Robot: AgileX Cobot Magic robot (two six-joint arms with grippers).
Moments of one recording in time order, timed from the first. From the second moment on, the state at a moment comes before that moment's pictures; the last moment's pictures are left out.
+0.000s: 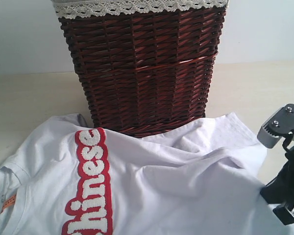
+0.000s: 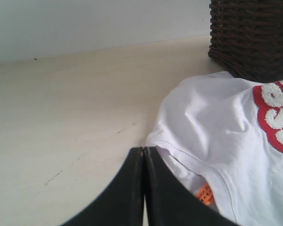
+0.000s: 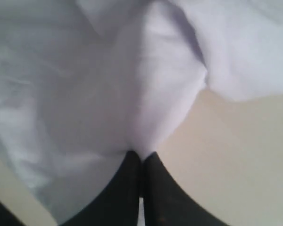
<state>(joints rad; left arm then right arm) 0.01 0.01 0.00 -0.11 0.37 0.19 0.14 1.23 -0.54 0.48 0.75 -0.89</state>
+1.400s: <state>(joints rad) 0.01 0.01 0.00 -0.11 0.37 0.19 0.32 1.24 -0.61 0.41 0.73 -0.96</state>
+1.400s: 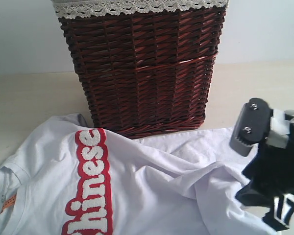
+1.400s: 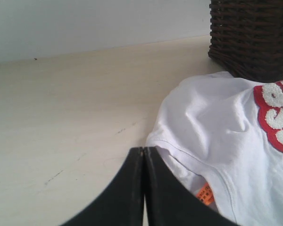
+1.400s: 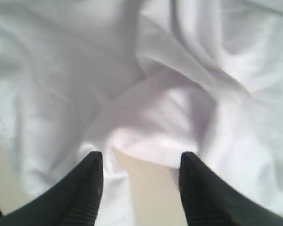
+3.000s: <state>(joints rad) 0.01 0.01 0.00 -0.11 0.37 0.19 -0.12 1.40 -0.40 0.65 0.78 -1.46</state>
